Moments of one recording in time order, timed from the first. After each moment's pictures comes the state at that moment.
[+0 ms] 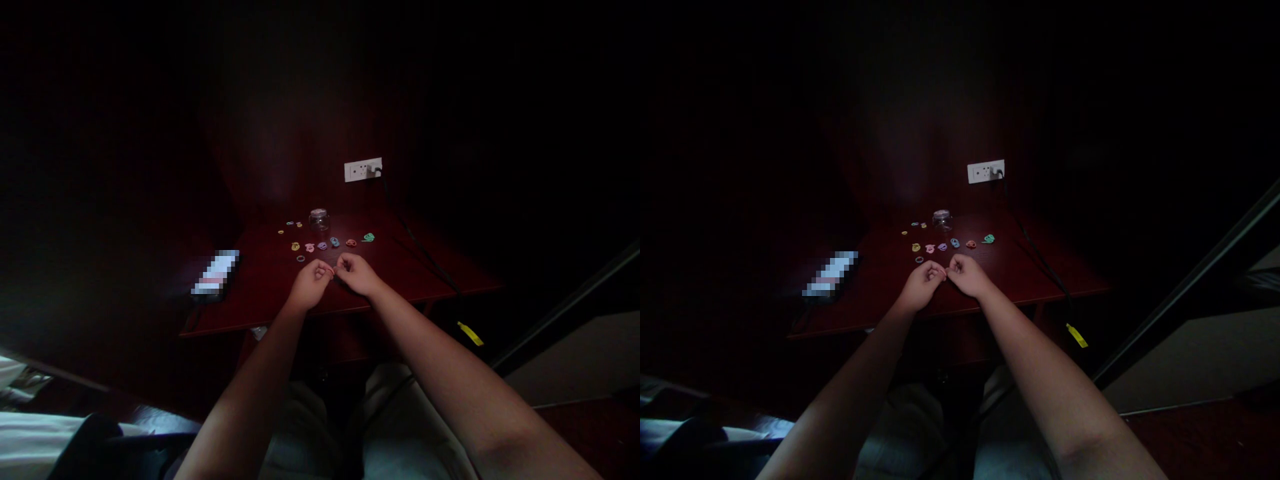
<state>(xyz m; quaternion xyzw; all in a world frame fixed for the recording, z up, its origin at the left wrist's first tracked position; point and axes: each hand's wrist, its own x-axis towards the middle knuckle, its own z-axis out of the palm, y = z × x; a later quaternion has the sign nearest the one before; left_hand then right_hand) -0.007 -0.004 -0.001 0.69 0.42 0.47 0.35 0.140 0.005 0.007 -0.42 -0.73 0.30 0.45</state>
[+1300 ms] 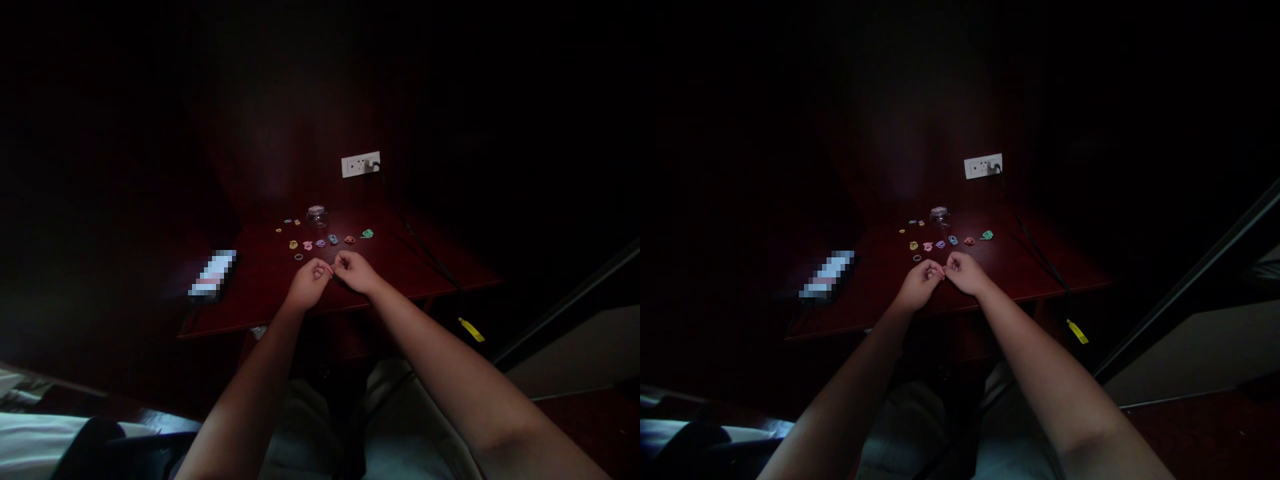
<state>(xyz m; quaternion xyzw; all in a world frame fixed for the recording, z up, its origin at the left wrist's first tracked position) -0.009 -0.007 0.002 0.71 0.43 0.45 0.33 0.139 0.005 0.009 -0.42 -0.73 0.30 0.45</state>
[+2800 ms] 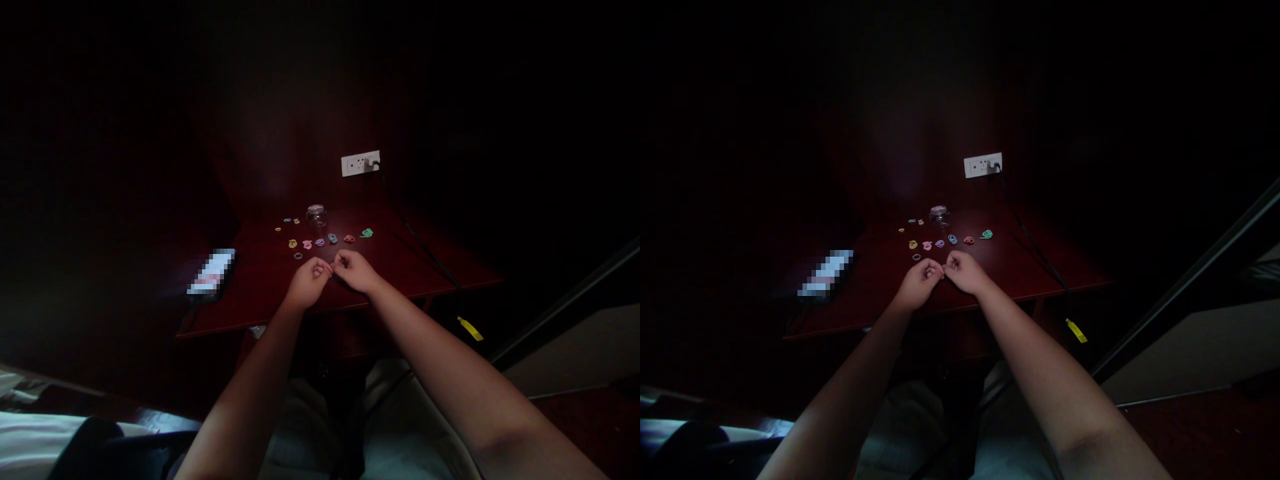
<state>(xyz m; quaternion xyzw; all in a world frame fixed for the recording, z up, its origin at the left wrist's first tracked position) -0.008 -0.008 0.003 0.71 0.42 0.45 0.35 0.139 0.005 0.009 -0.42 -0.73 0.29 0.45</state>
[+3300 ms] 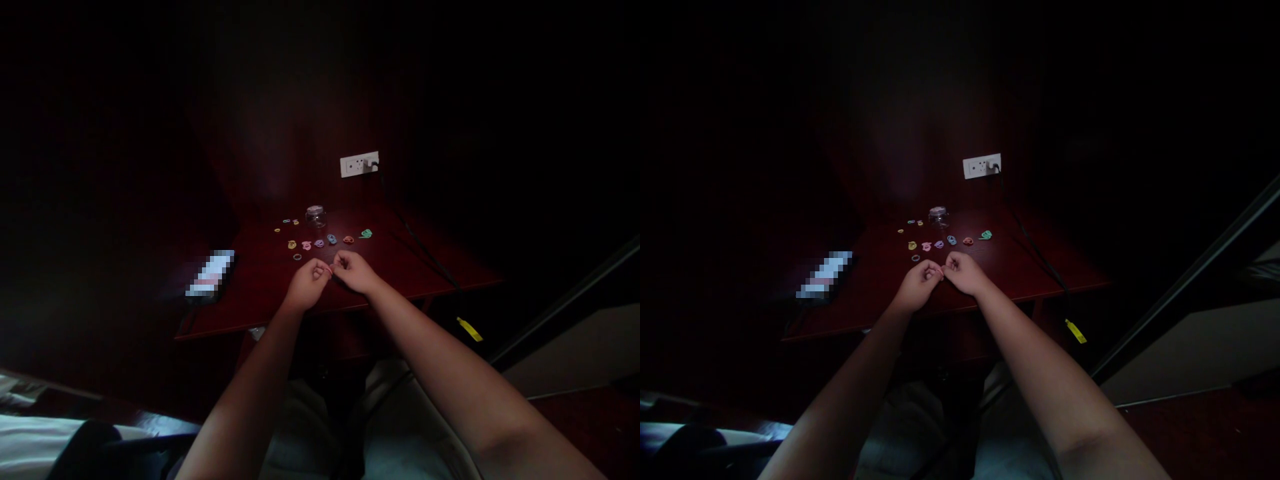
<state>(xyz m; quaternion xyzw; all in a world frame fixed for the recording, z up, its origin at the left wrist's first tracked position) -0.008 -0.010 0.005 0.71 0.43 0.45 0.33 0.140 0.006 0.009 -0.42 -0.73 0.30 0.45</state>
